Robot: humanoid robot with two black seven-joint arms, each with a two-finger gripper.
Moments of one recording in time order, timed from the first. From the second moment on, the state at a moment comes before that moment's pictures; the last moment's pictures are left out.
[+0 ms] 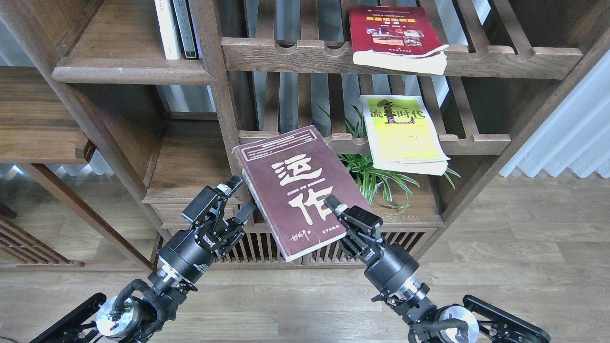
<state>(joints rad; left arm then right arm) -0.09 0.22 -0.88 -1.32 -0.59 -0.49 0.29 0.07 -0.33 0.61 1.43 0.53 0.58 0.01</state>
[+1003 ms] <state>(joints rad) -0.10 0.28 -0.88 -1.31 -0.57 -0.49 0.40 0.08 -0.27 0.57 1.40 0.42 0.58 -0.01</state>
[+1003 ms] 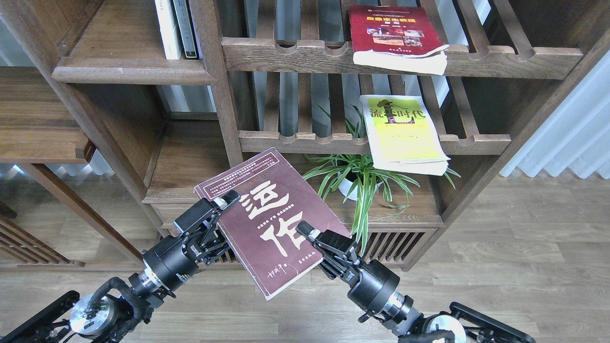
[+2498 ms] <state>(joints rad) -0.09 0.29 -0.82 -1.32 -0.55 -0.49 0.40 0.08 -0.21 0.57 1.37 0.38 0.58 -0.01</state>
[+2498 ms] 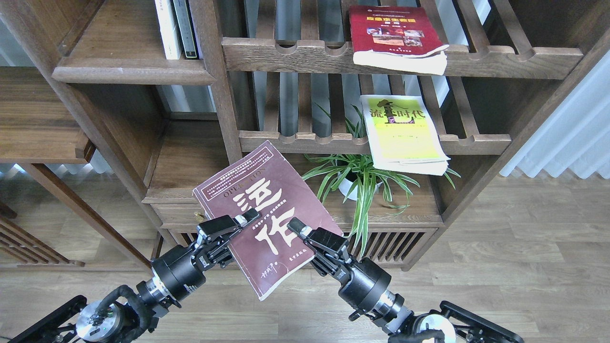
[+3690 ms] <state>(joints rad) -0.05 0.47 -0.93 -1.33 -0.40 -0.49 0.39 0.07 -0.19 0.71 1.28 0.37 0.58 0.00</state>
